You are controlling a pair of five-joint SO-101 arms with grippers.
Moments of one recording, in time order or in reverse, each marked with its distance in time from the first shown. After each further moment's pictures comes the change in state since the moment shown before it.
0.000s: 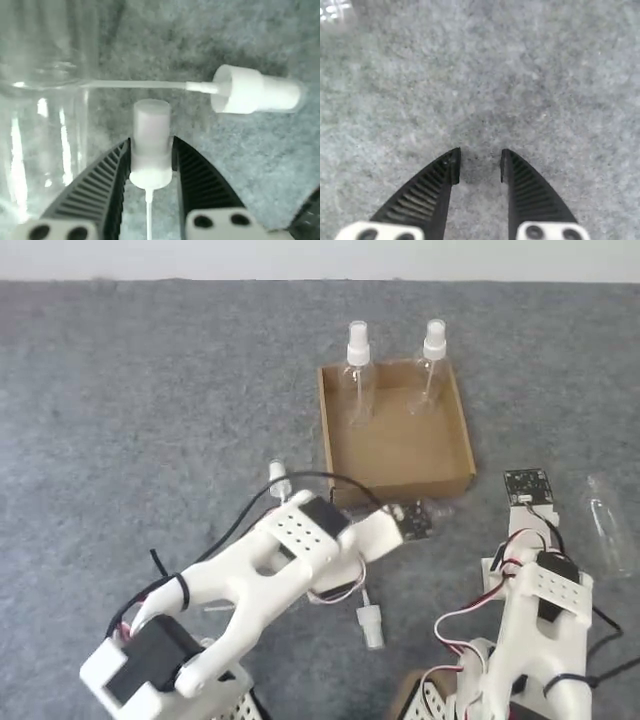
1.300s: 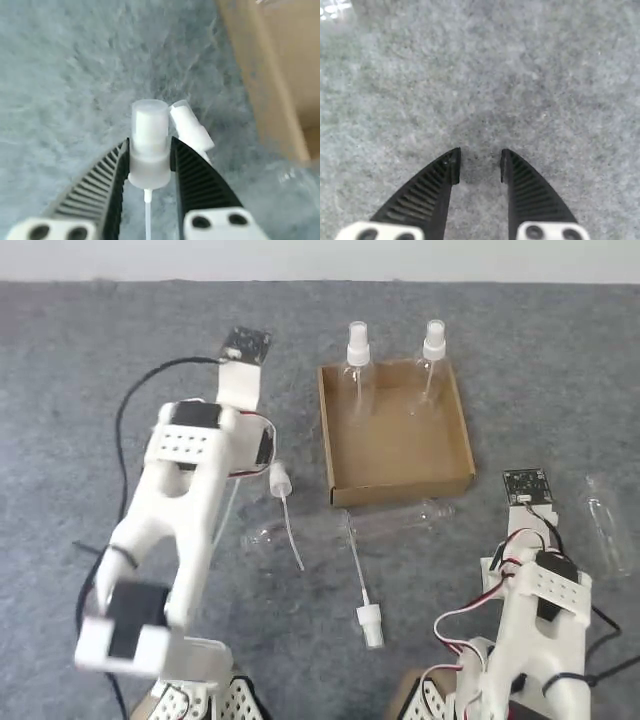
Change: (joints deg) left arm -36.0 8.2 -22.4 -6.7 19.8; right arm 0.0 0.0 0.0 0.0 0.0
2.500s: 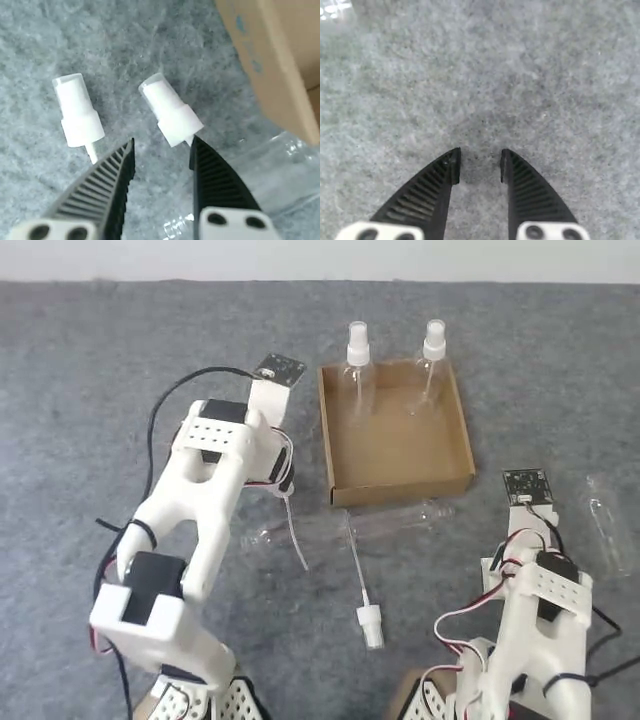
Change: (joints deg) left arm 3.5 9.1 -2.9 4.7 -5.0; right arm 0.0 0.0 0.0 0.0 0.0
